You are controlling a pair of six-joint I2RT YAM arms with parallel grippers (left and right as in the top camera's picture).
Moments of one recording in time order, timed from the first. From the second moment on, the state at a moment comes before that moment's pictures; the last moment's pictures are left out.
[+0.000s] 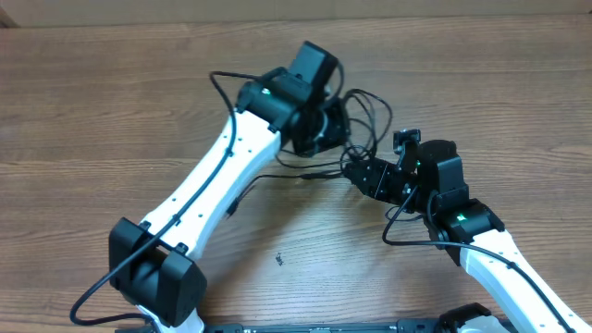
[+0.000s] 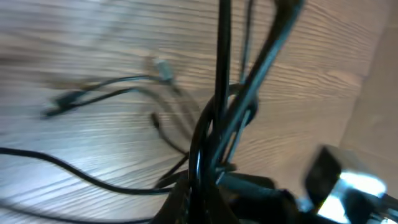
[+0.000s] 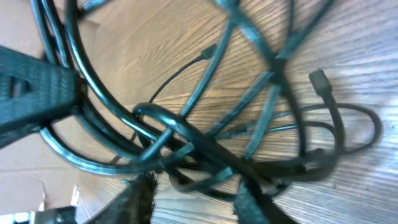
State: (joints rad) left arm -0.55 1.84 1.74 -1.01 0.37 -0.85; right arm 0.31 1.17 0.64 -0.14 -0.48 0.72
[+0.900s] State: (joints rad) left arm -0.52 1.84 1.74 -1.00 0.44 -0.82; right arm 0.31 1.15 0.64 -0.06 -0.49 0.68
